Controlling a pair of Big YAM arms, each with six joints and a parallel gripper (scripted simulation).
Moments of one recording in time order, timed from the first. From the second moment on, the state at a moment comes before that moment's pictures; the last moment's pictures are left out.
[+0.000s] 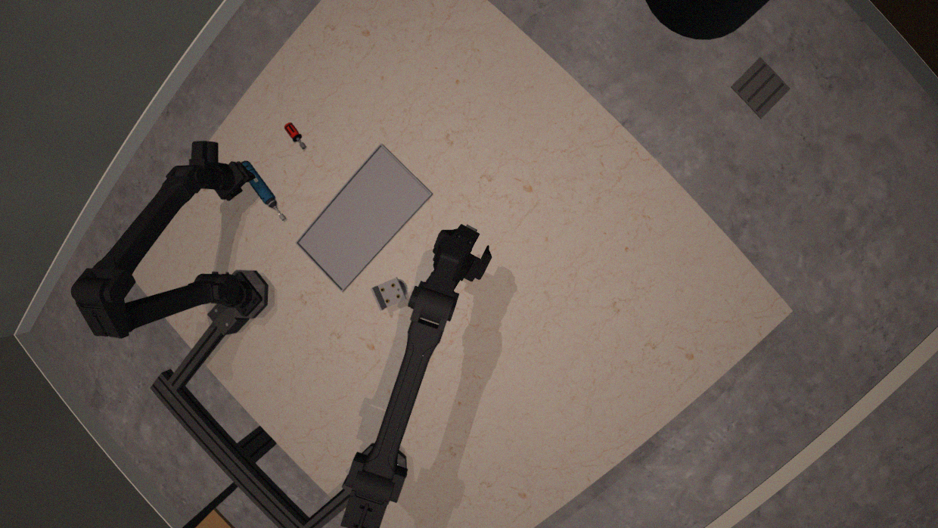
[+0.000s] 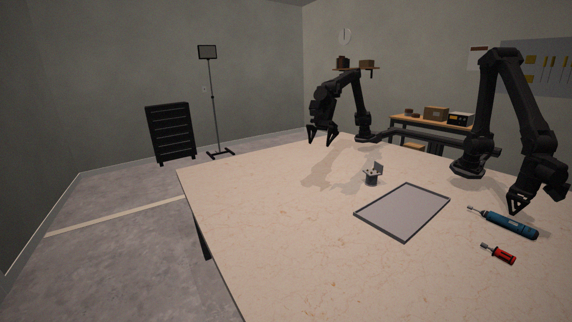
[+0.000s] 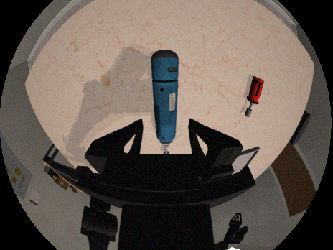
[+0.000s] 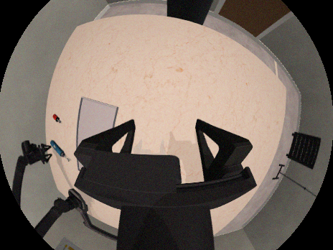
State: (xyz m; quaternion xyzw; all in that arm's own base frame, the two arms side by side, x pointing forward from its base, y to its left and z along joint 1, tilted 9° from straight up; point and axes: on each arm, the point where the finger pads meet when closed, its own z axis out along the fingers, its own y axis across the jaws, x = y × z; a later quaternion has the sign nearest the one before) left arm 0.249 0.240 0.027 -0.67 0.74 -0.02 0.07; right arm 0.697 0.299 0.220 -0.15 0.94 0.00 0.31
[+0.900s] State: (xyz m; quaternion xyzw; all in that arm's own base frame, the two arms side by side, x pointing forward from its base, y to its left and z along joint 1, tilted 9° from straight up) left arm 0.249 0.240 0.027 -0.67 0.74 -0.02 0.07; right arm 0.638 0.323 0.176 -0.31 0.88 0.14 0.32
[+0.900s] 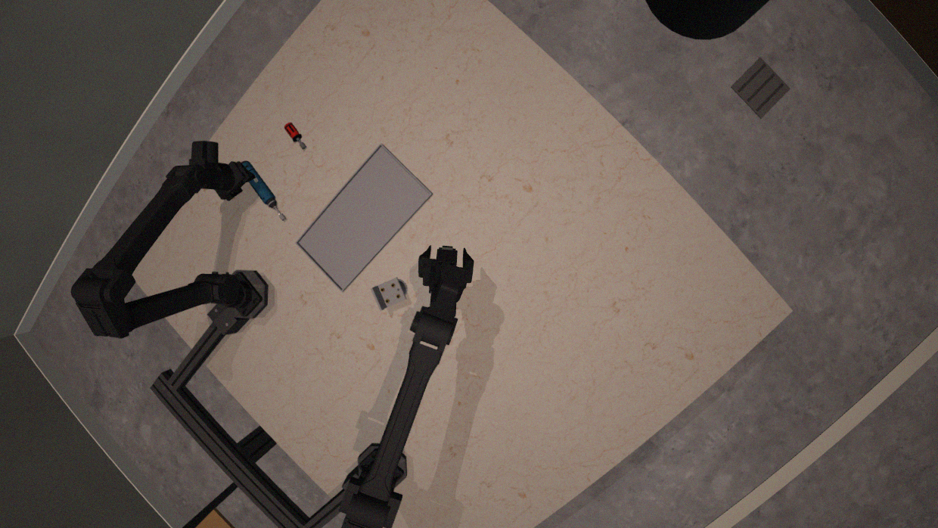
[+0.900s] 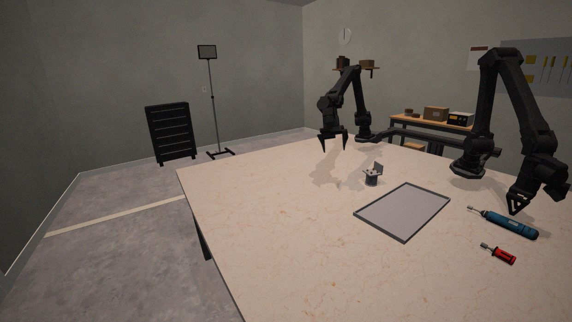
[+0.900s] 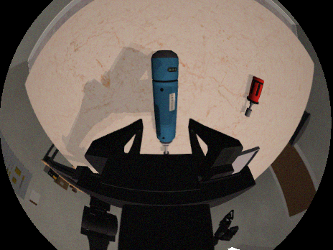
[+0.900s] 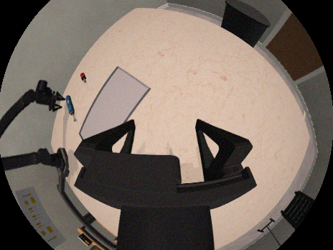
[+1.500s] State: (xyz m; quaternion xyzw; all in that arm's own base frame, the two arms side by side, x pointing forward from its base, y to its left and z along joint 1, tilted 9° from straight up) left arm 0.249 0.240 0.027 -0.67 0.74 -0.02 0.07; right arm 0.578 0.330 0.148 -0.42 0.81 0.23 0.34
